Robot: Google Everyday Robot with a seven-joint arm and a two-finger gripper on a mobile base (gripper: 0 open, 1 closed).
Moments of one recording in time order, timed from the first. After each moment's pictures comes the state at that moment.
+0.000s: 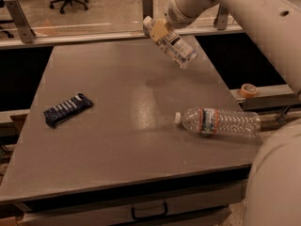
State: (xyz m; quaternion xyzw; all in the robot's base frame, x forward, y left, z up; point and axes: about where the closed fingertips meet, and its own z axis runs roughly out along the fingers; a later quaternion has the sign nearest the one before) arm 0.755 -0.059 0.950 -0.36 0.86 0.06 0.37
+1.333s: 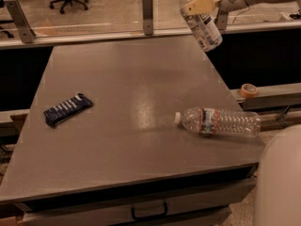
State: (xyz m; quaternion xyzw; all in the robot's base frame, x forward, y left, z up) arm 0.760 -0.149 1.021 -0.37 0.76 0.22 0.49
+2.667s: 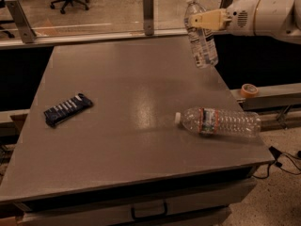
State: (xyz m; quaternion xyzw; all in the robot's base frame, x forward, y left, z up) arm 0.704 -0.159 1.009 -0.27 0.74 0.31 0.53
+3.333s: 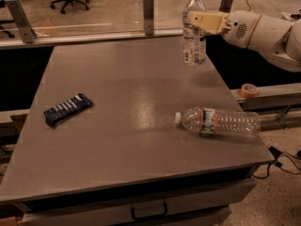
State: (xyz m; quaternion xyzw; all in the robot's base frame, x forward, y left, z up) arm 0.699 -0.151 1.018 -0.24 0.65 0.39 0.61
